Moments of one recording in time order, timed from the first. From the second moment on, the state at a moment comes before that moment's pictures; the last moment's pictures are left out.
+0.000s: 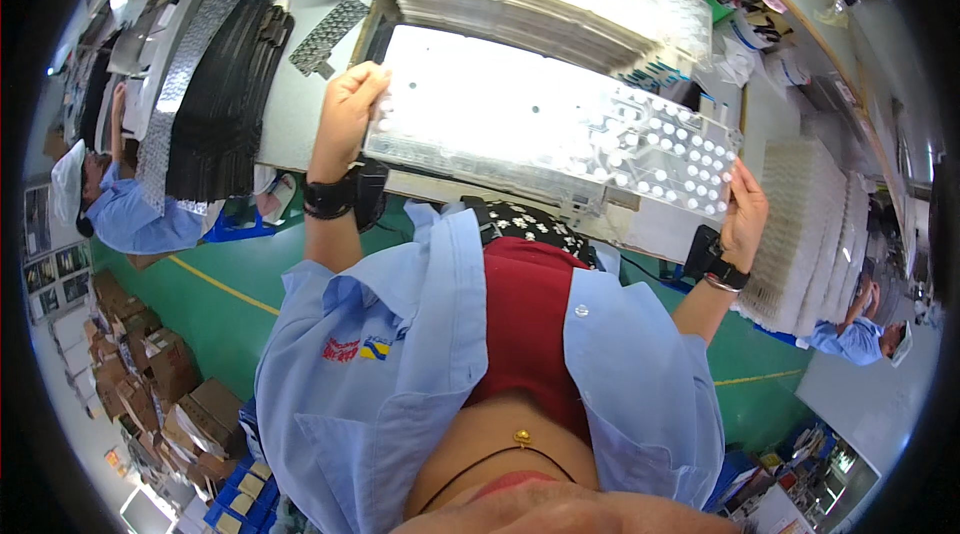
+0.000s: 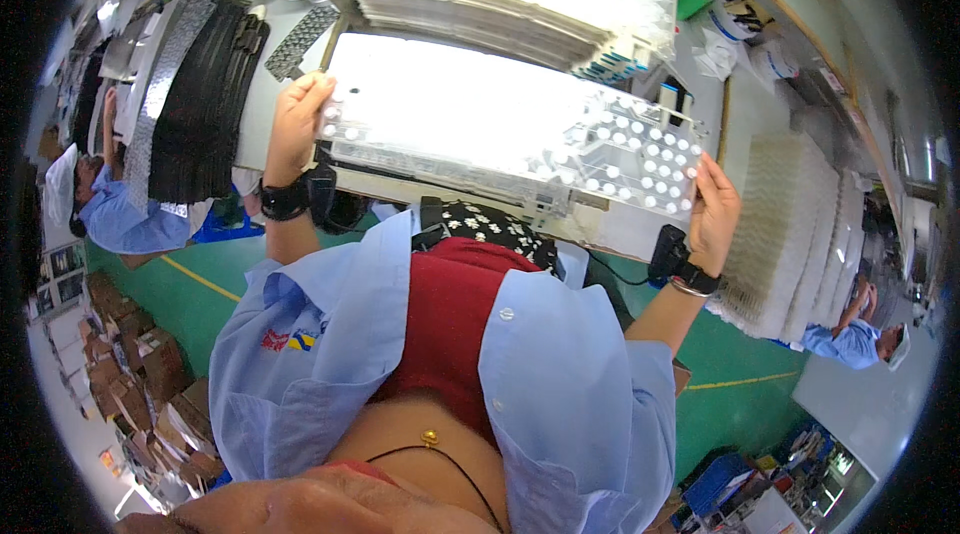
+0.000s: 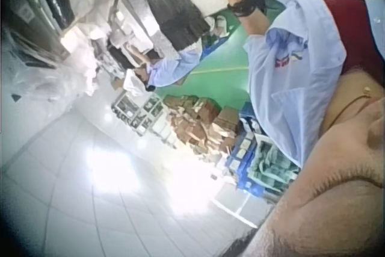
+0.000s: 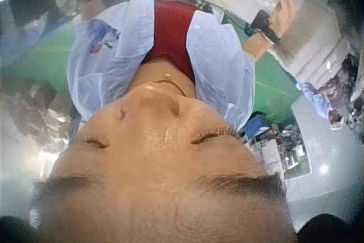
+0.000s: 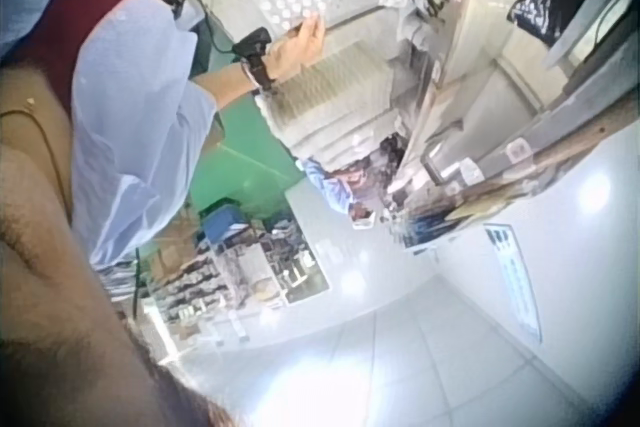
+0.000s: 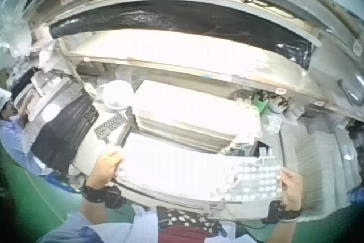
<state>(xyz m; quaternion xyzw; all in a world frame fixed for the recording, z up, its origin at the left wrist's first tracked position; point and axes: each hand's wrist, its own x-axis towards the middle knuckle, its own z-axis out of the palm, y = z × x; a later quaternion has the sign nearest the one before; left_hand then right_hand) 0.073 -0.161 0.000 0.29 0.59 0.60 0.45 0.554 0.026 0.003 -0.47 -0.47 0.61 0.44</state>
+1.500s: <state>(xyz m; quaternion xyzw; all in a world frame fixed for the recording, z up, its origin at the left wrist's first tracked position) -0.052 0.035 0.013 0.53 0.64 0.54 0.14 0.439 0.167 0.031 -0.51 -0.61 0.42 0.44</state>
